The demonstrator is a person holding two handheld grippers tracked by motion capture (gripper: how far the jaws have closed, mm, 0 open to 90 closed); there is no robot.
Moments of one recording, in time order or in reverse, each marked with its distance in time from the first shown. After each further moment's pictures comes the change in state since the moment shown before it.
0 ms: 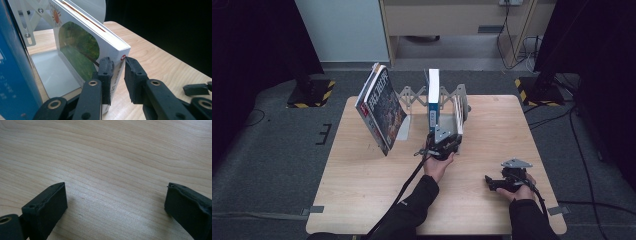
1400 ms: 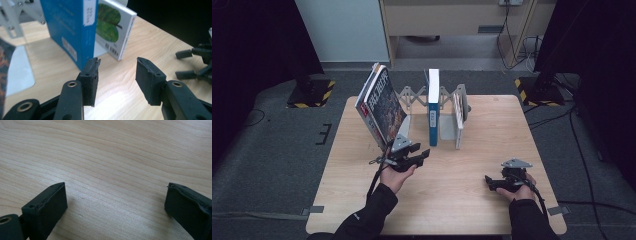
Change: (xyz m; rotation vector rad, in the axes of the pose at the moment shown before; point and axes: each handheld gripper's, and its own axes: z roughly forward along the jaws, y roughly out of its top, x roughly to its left) left arm 0.051 -0.005 -0.127 0.108 -0.016 0.007; right arm 0.000 0.000 0.000 0.000 0.000 0.000
